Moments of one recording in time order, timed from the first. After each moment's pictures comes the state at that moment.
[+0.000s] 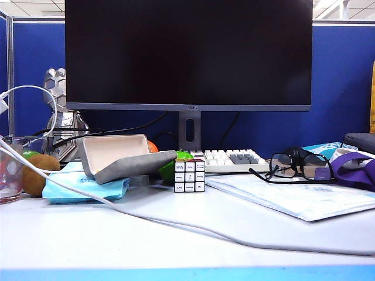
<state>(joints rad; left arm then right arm) 0.06 0.00 0.01 -0.16 0.02 0.05 0.00 0.00 0.02 -0.20 0.05 0.16</state>
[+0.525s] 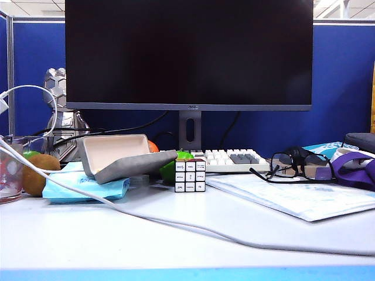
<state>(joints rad) 0.06 0.00 0.05 -0.15 -0.04 -0.05 0.00 0.00 0.14 -0.12 0.05 0.26</state>
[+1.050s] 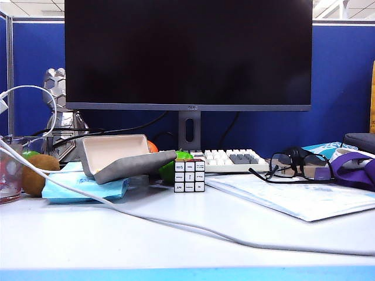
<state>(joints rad) 0.06 0.23 0.38 -0.02 -0.12 -0.09 0.00 0.39 0.58 -0.11 0.00 0.28</state>
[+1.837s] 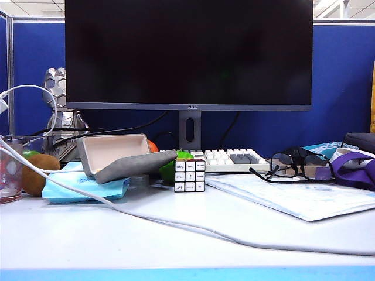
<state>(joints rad) -0.06 0.99 1.15 -0.27 0.09 -0.11 0.02 1.29 1.37 -0.38 -0.31 0.13</state>
